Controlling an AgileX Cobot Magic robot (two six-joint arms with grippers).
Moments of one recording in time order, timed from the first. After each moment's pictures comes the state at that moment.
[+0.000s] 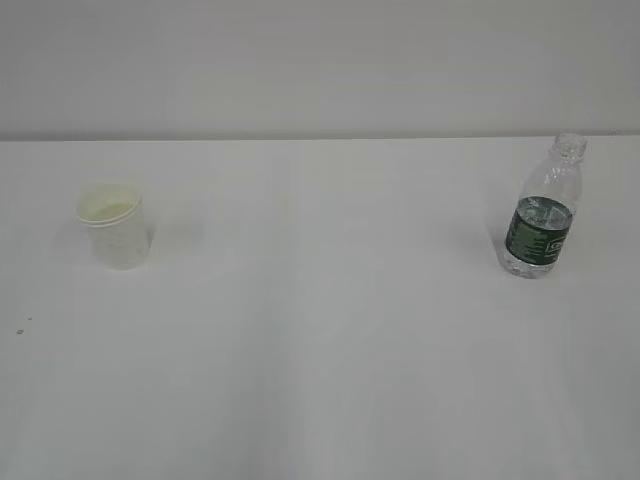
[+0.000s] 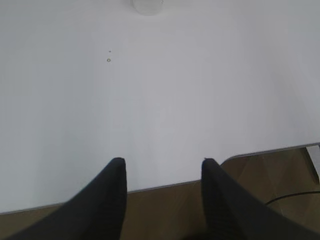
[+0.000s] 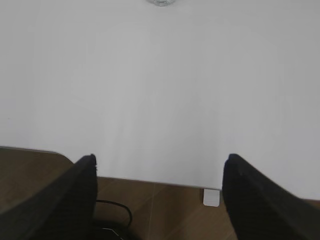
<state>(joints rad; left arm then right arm) -0.08 0.19 -0.54 -0.12 1.15 0.03 0.07 0.29 -0.51 0.00 1.12 -0.05</state>
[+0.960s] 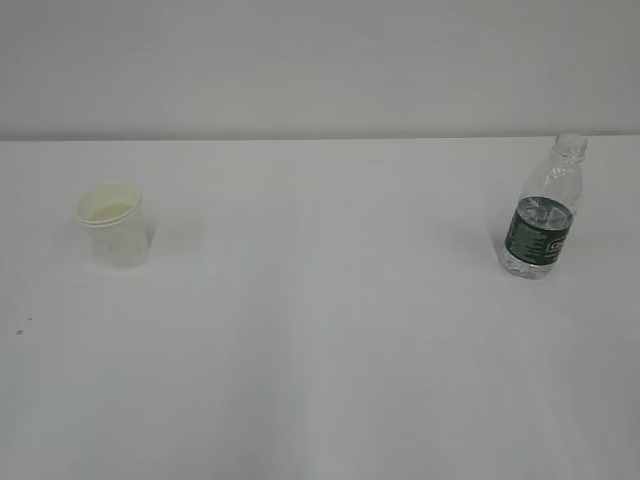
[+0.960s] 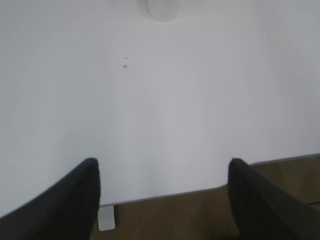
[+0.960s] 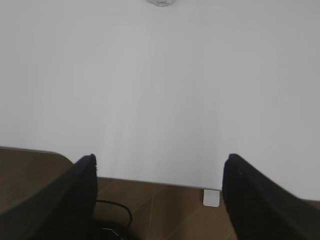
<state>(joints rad) -0.08 0.19 -0.52 -0.07 1.11 0.03 0.07 0.29 -0.51 0.00 1.12 -0.05</state>
